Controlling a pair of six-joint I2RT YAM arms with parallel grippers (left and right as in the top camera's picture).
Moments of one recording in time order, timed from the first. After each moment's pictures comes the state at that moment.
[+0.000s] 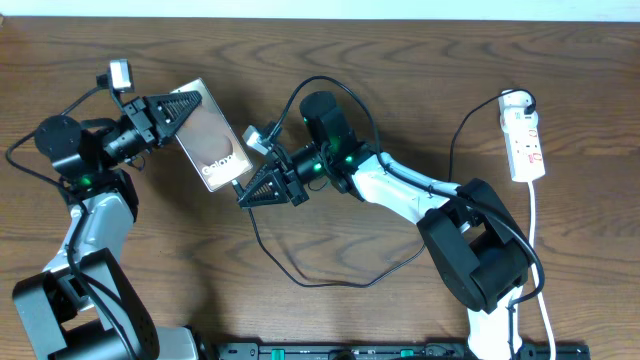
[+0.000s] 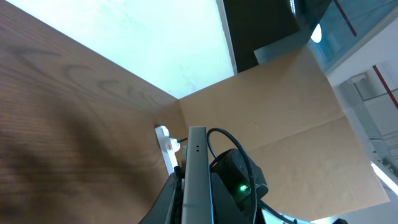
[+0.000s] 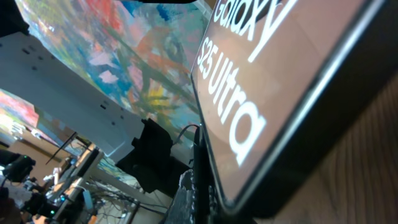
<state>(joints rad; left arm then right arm) 0.39 1.59 0.81 0.94 1.36 -1.30 0.67 2.06 1.32 0.30 -1.43 0.29</state>
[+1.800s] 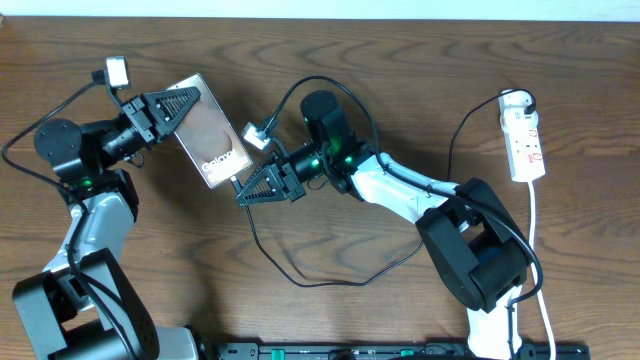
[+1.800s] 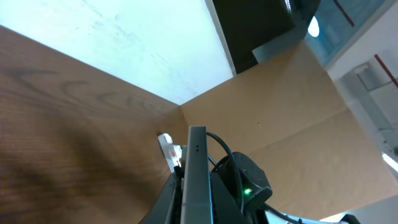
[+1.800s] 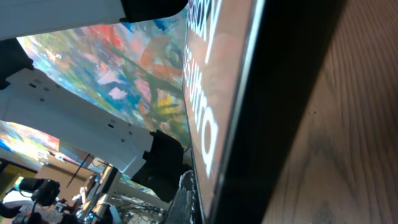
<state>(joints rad) 0.38 1.59 0.81 1.04 1.35 -1.30 0.67 2.07 1.31 0.38 -1.41 0.52</state>
